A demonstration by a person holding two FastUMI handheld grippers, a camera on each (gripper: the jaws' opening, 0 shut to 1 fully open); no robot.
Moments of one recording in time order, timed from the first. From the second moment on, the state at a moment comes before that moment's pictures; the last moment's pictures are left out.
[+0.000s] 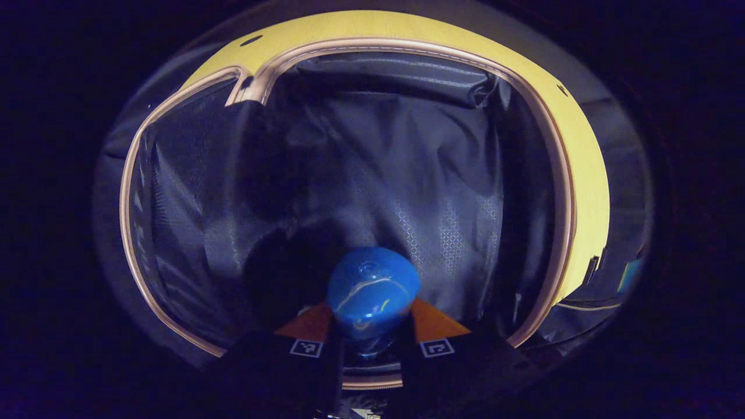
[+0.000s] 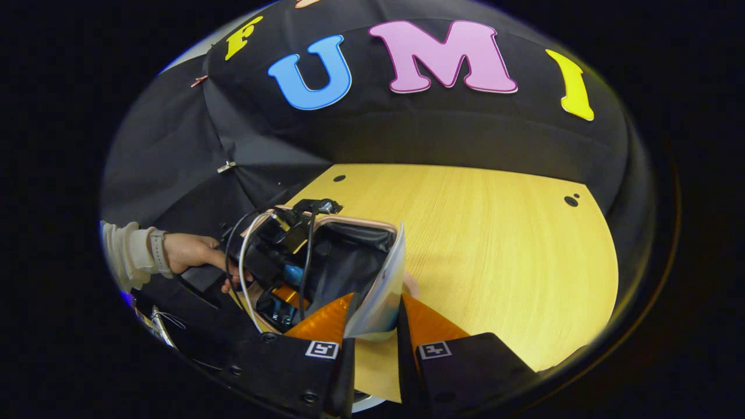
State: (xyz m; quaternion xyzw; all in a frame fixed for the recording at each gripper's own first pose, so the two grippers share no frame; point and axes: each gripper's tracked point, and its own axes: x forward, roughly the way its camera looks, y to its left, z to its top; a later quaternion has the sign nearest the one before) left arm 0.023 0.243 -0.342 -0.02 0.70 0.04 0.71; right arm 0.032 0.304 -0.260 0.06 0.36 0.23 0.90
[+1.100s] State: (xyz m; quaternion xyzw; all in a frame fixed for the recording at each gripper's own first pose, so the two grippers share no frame) left arm -0.086 0.408 -0.201 -0.25 0.51 0.10 0.82; right arm -0.013 0.456 -0.423 0.03 0.66 0.27 0.70
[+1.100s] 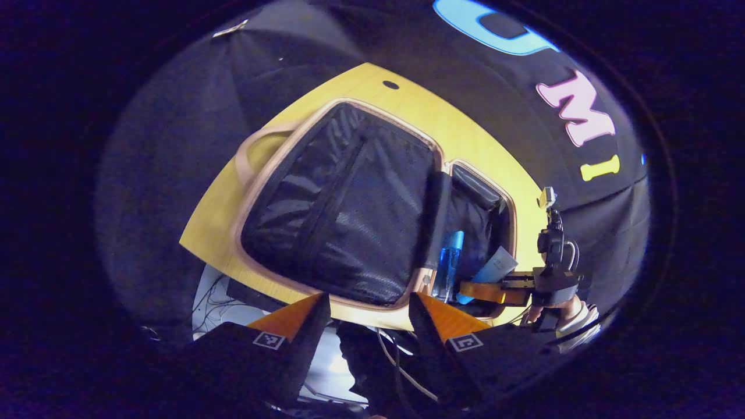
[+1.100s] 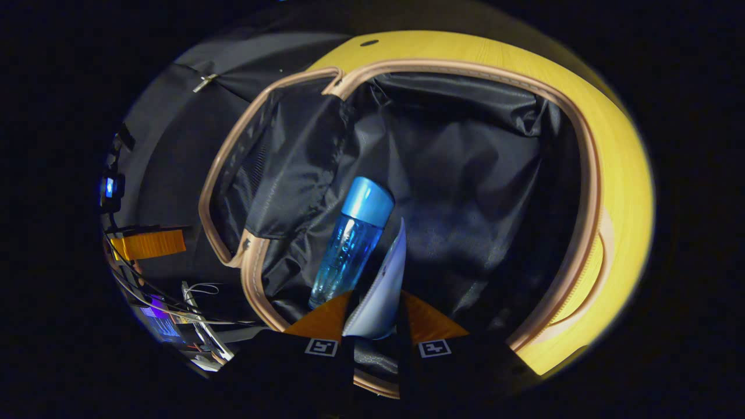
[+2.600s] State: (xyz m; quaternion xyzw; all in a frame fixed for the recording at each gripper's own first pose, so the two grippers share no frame) left arm 0.055 0.605 -0.296 -0.20 0.55 0.25 0.77; right arm 0.008 0.391 -0.291 0.15 0.48 0.20 0.84
